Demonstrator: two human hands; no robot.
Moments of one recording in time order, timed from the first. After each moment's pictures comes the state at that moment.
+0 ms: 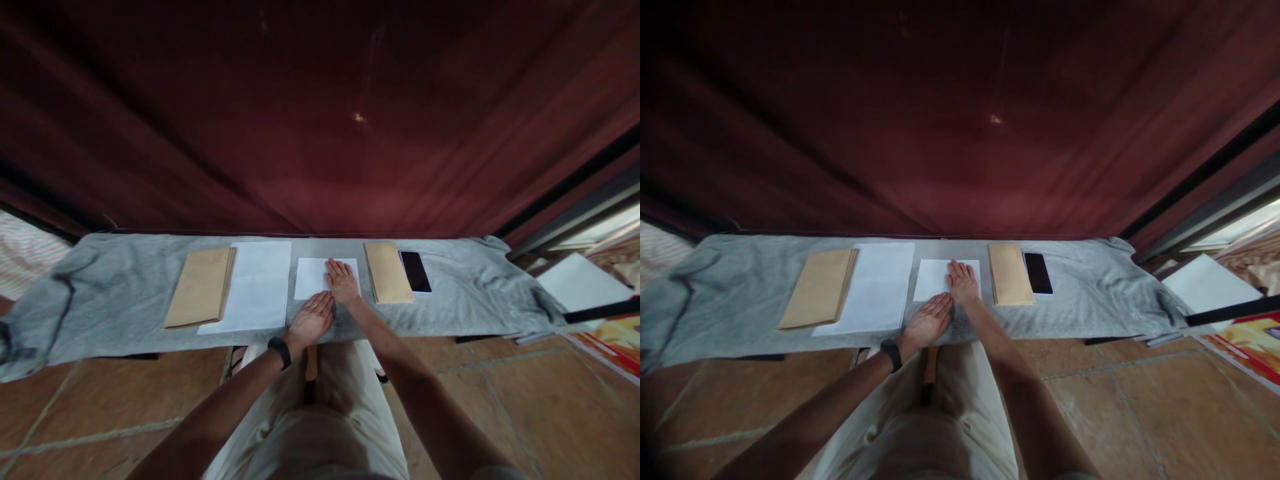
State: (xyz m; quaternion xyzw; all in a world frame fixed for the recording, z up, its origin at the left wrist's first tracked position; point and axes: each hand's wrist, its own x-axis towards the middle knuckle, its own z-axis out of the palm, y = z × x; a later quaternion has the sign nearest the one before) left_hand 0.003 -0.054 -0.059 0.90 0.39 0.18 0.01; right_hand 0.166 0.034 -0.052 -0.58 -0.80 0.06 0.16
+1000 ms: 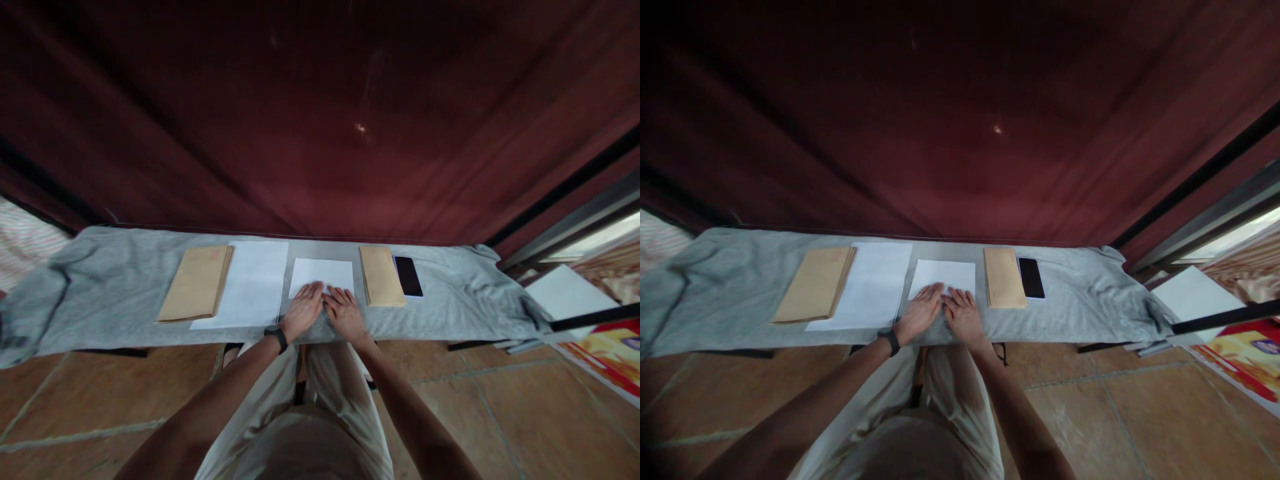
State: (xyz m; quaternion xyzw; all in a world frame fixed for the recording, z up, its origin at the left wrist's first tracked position) left_hand 0.010 -0.032 -0.038 0.87 0.47 0.15 0.04; right_hand 0.190 -0.059 -0.042 -0.54 -0.82 0.07 0.20
